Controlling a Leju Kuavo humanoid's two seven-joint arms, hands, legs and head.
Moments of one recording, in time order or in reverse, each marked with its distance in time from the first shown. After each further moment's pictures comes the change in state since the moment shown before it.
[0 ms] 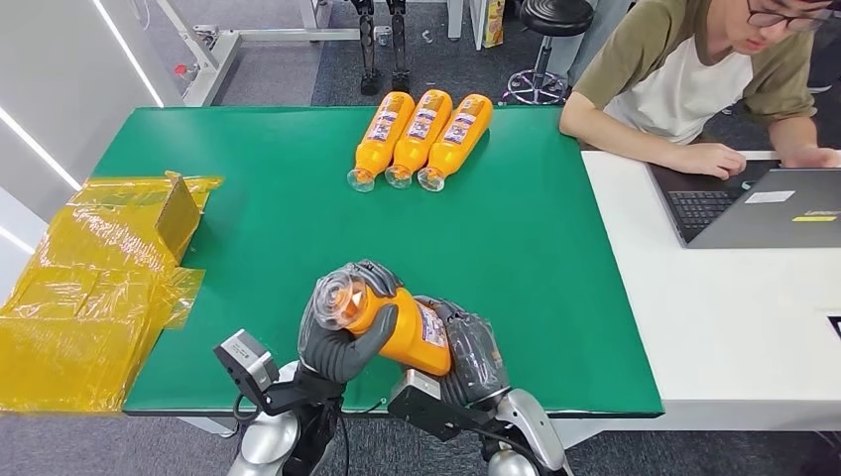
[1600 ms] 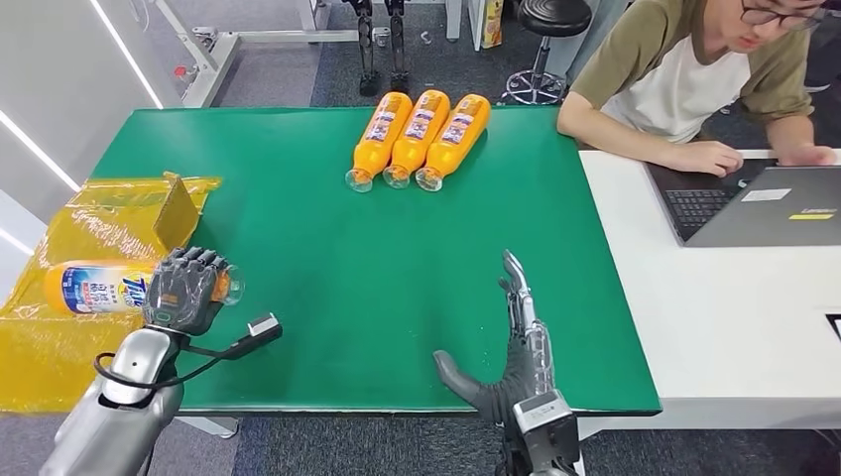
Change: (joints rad) left arm -0.238 0.533 0.171 0.455 -1.435 0.604 0.391; right arm 0.116 -0.014 -0.010 -0.209 -0.618 -0.198 -0.299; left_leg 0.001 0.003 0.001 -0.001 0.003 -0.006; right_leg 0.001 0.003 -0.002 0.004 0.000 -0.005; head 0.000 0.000
